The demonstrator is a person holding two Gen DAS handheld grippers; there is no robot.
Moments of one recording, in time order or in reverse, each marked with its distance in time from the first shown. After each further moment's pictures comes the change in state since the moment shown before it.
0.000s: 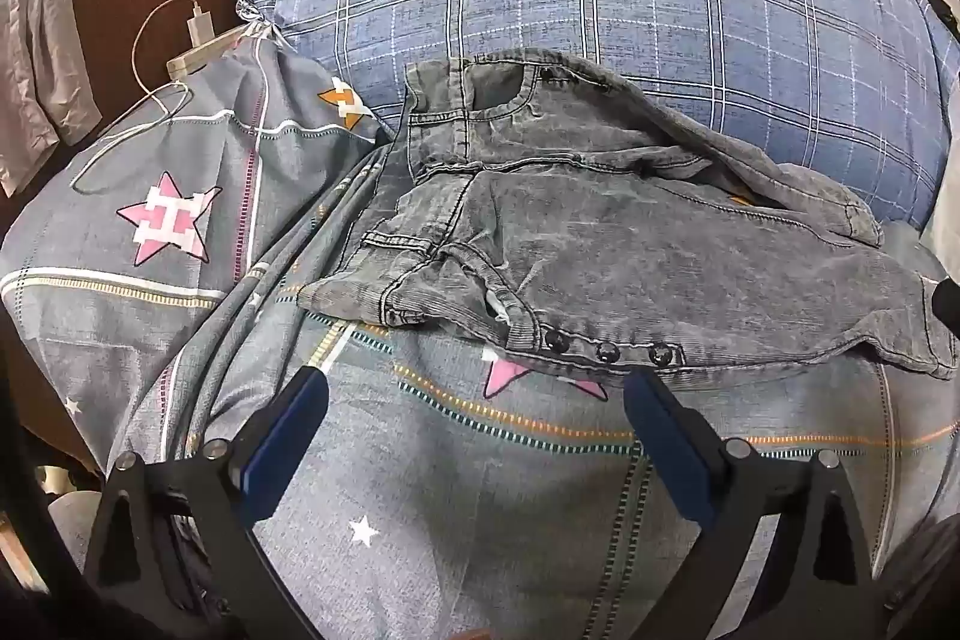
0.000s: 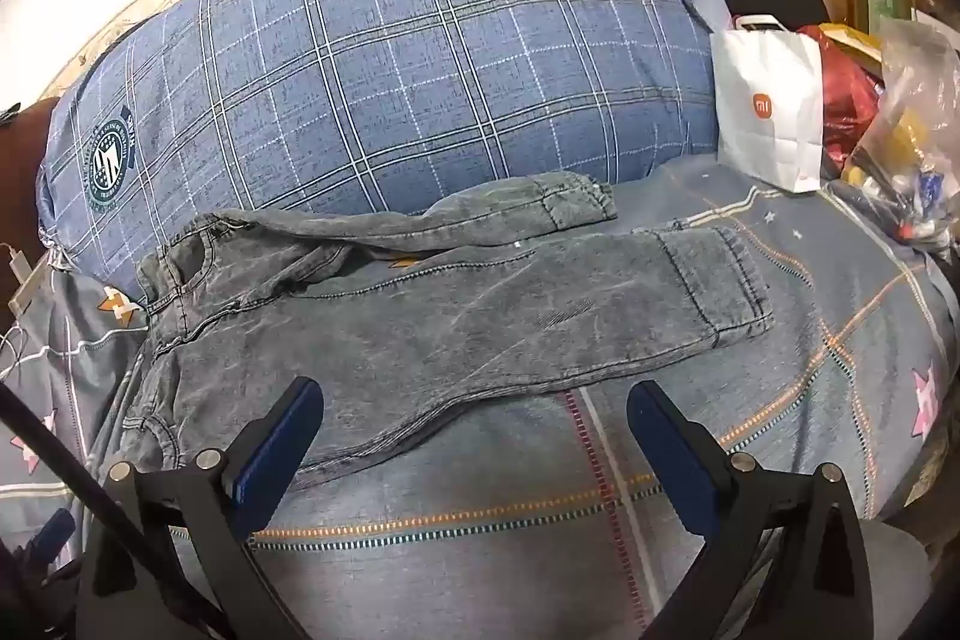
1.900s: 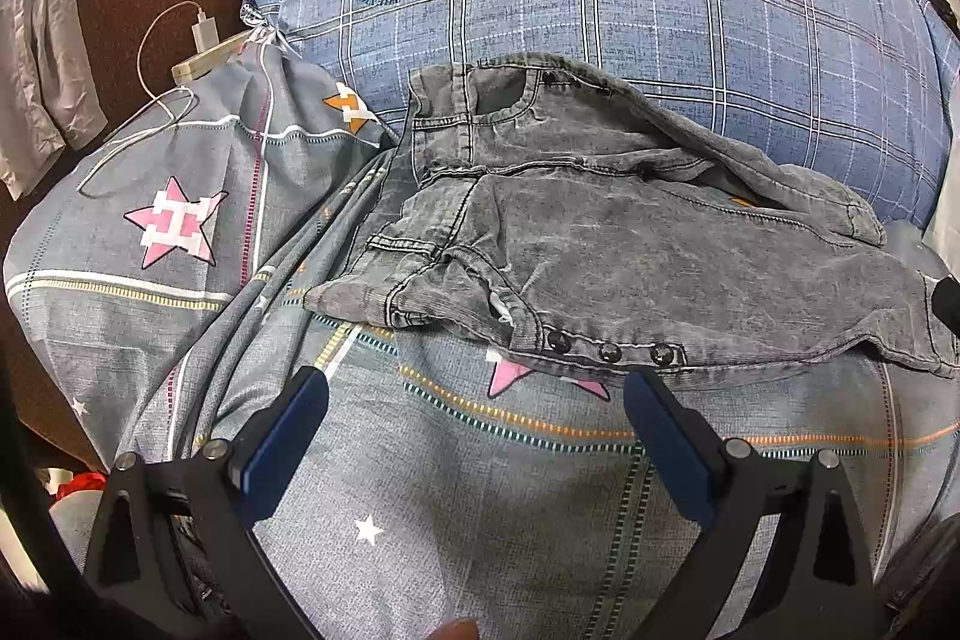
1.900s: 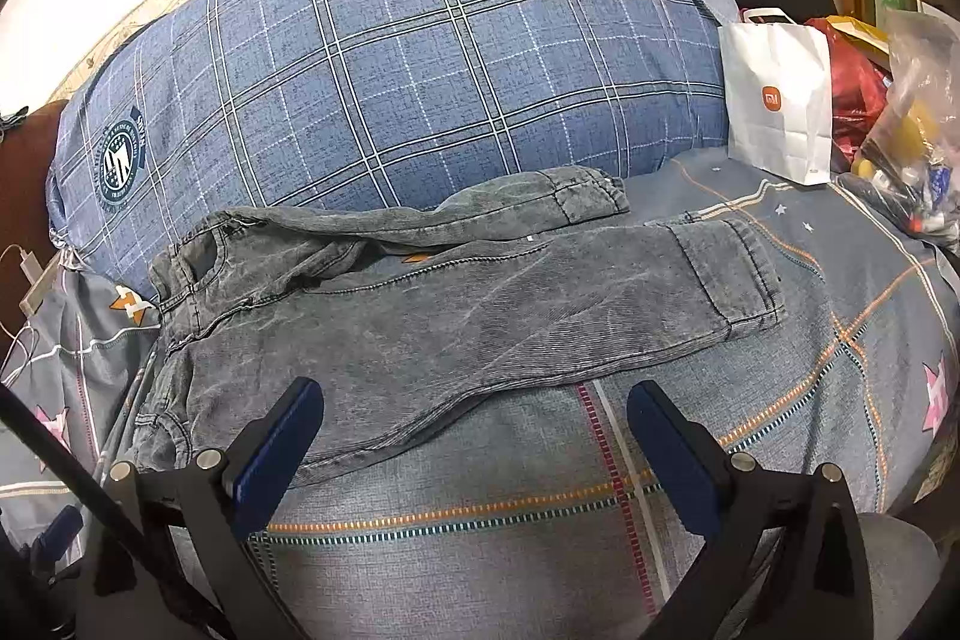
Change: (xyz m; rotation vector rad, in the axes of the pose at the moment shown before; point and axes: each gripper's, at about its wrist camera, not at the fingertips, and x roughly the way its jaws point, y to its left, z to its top) left arm -0.007 0.001 0.001 0.009 -0.008 0.017; right arm 0.000 0.000 -0.004 -0.001 -0.007 0.030
